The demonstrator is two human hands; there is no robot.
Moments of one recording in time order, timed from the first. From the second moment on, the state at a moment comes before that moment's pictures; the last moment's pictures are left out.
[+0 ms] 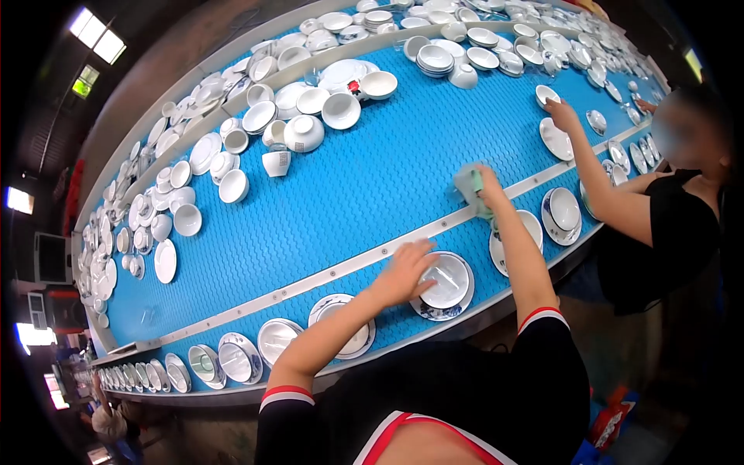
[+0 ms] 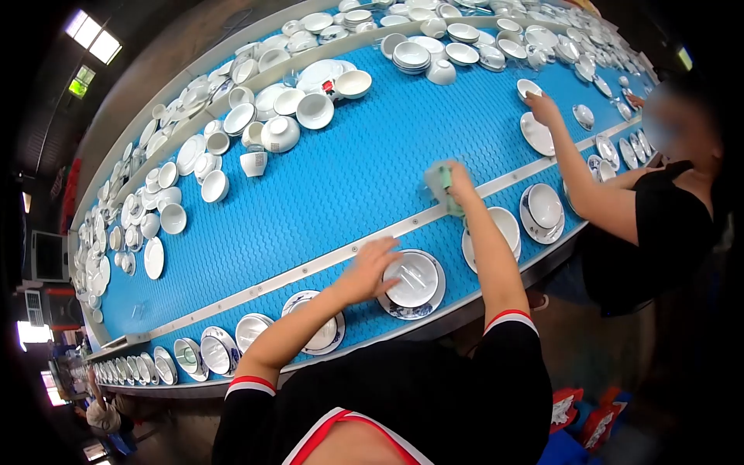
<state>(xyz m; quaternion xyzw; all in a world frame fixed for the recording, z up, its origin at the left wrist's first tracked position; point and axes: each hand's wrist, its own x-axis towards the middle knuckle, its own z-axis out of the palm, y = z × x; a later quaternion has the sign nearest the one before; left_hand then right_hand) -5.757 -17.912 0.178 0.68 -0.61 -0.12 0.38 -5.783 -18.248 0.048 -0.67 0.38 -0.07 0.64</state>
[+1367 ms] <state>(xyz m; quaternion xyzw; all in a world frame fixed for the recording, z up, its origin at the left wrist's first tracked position) -5.788 -18.181 0.189 0.67 -0.35 -0.18 0.63 -5.927 -18.418 0.140 -0.89 -0.18 0.12 0.40</state>
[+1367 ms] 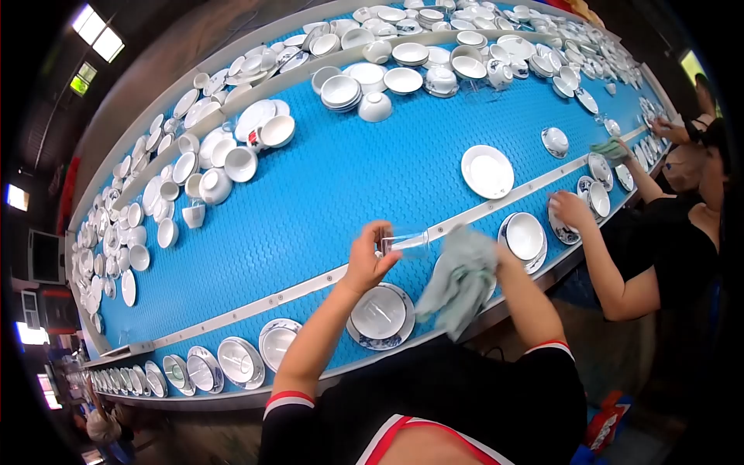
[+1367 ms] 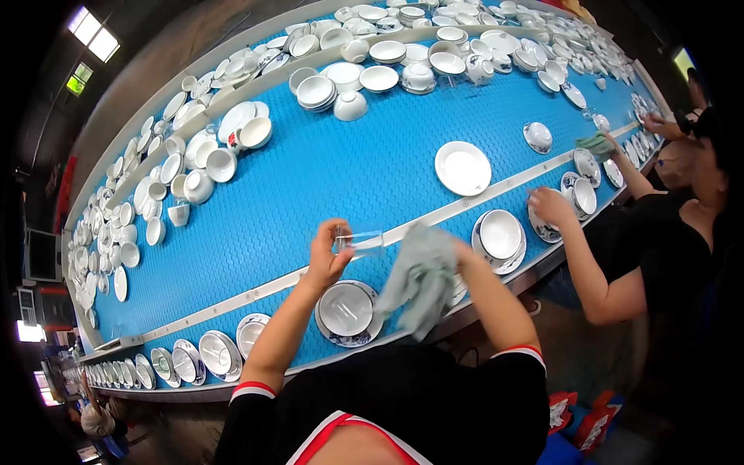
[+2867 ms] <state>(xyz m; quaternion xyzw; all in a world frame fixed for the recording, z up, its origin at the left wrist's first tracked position) -5.835 -18.487 0.202 0.65 -0.64 0.09 0.41 -5.949 -18.618 0.189 -0.44 0.27 0.24 0.82</state>
